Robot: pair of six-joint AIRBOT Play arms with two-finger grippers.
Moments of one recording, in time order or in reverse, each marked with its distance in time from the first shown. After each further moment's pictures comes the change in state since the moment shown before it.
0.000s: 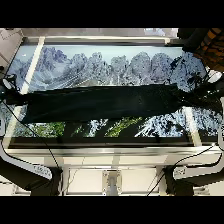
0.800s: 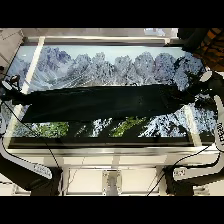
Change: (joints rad) left arm 0.015 -0.045 -0.004 -0.228 0.028 0.155; right arm 0.079 0.000 0.000 -0.074 -0.060 0.051
